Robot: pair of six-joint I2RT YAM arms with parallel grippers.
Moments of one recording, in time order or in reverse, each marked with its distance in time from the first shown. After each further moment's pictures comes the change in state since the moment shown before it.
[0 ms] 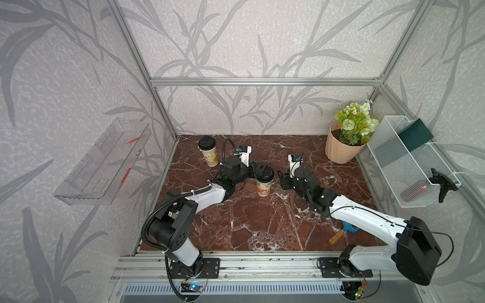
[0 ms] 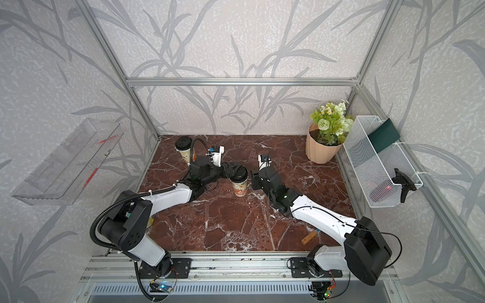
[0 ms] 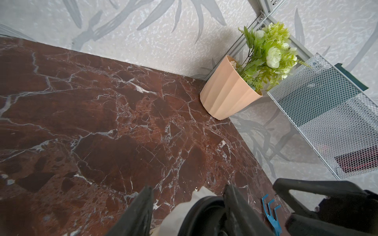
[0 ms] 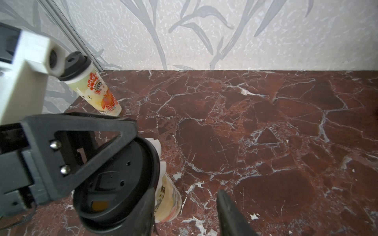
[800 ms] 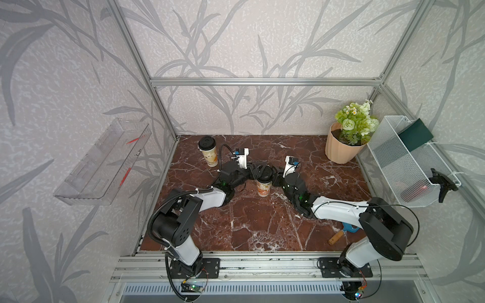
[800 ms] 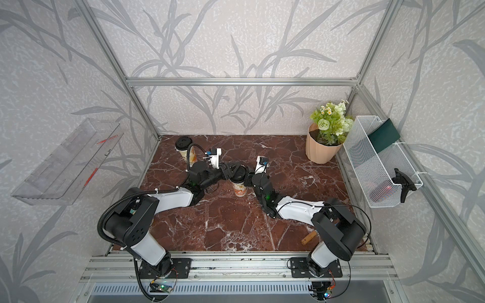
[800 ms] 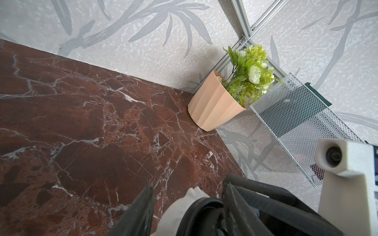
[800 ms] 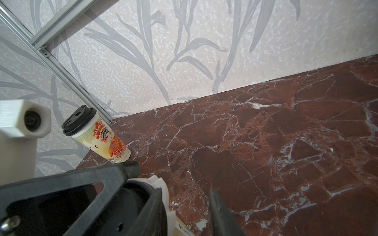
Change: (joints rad) left arm 0.008 0.079 -0.122 0.338 0.036 -0.118; right arm 0.055 0.275 -0.108 0.536 0.167 0.173
